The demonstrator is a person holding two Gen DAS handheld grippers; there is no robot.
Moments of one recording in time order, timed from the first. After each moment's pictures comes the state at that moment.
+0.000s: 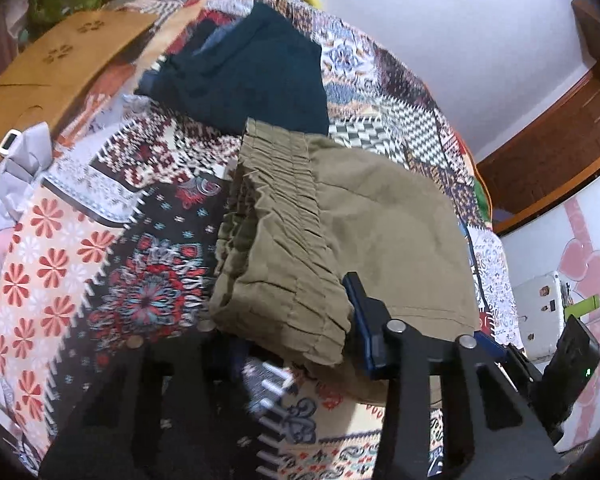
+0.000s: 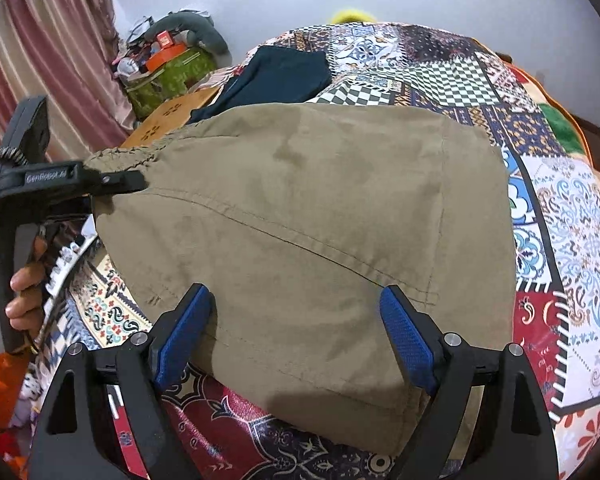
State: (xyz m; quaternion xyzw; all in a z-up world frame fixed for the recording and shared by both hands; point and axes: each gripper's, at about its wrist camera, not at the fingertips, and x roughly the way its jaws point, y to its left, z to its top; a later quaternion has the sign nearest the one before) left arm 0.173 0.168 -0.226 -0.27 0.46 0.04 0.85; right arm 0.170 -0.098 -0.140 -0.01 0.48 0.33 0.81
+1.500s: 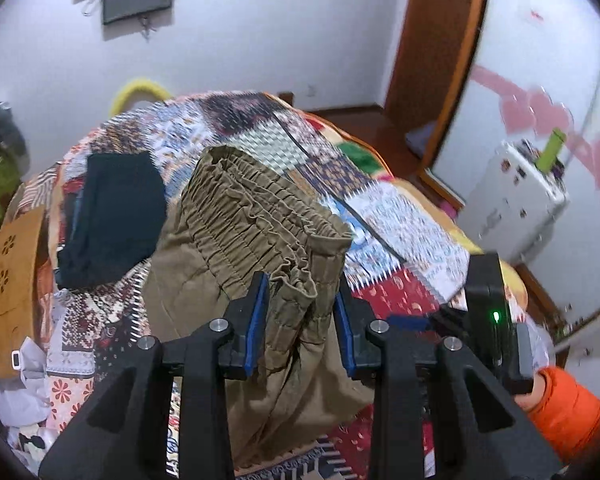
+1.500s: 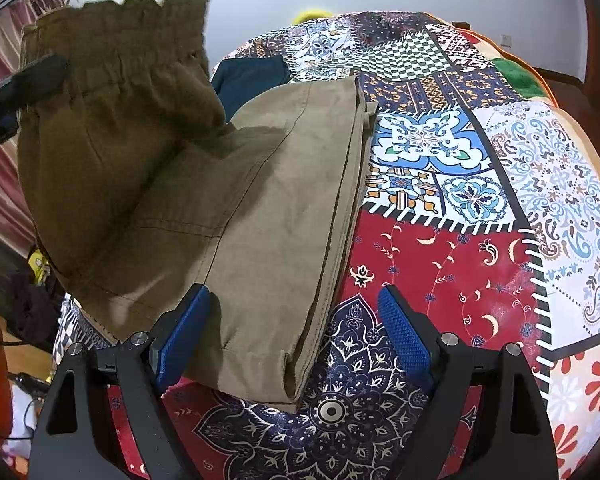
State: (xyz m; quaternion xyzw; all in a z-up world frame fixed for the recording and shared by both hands) left arm 0.180 -0.005 -0.115 0.01 0.41 -0.14 0.90; right arm 0.167 -0.137 -0.145 0.05 0.50 0.29 0.81
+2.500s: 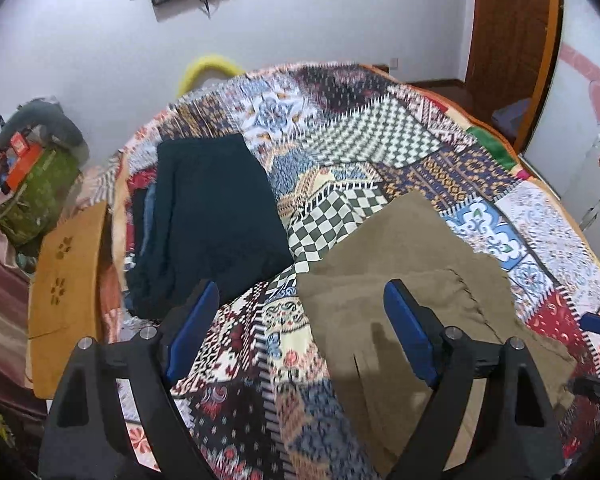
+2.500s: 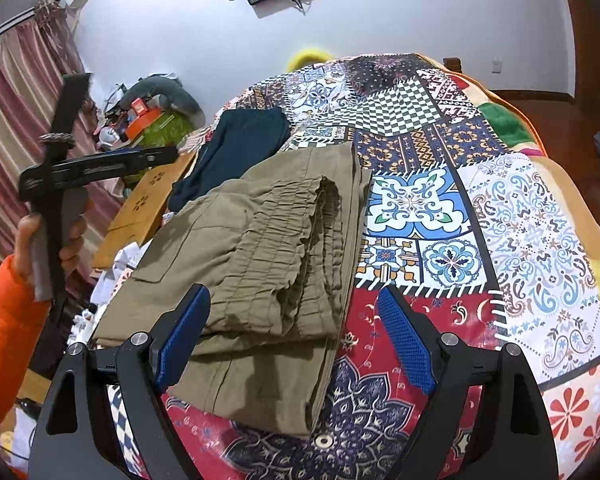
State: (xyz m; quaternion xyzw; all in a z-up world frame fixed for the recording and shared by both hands) left arm 0.315 0.102 -0.170 0.06 0.45 0.00 0.89; right arm 0.184 -0.149 -0.106 0.07 0.44 0.29 0.85
